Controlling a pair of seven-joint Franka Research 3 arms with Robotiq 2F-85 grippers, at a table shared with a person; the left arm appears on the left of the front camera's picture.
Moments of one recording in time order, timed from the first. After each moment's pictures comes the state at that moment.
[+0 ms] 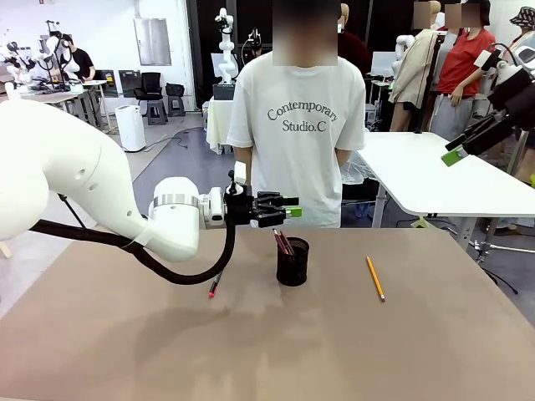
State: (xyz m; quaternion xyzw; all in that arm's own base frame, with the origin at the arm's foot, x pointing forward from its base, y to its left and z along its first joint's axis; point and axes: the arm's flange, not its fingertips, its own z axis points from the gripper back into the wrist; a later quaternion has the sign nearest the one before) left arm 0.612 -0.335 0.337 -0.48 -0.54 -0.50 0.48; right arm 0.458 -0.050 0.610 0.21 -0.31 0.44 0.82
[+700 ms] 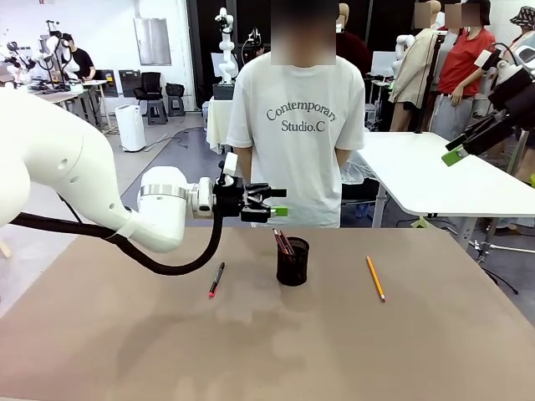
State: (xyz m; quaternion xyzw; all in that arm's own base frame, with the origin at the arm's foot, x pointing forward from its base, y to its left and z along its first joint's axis) left arm 0.611 -0.310 0.361 -0.48 -0.52 -0.53 0.46; right arm 0.458 -0.050 0.610 0.21 -0.31 0.44 0.82
